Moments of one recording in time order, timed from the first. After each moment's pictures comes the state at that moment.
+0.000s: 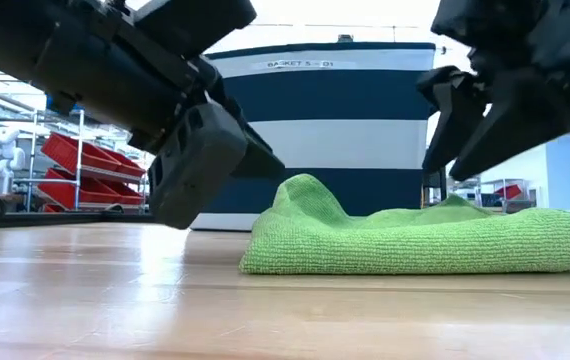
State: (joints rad) left arm -0.62 2.05 1.11 0.06 -1.17 -0.17; right arm 0.50 1.52 0.82 -0.28 0.39 0.16
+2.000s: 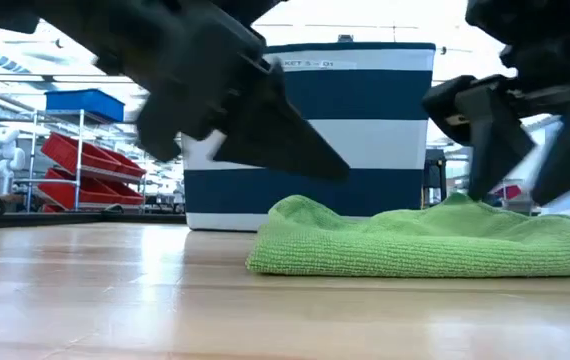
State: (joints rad) left arm -0.53 2.00 1.12 0.23 -0.62 -0.02; right arm 0.58 1.63 0.82 -0.10 0.18 0.18
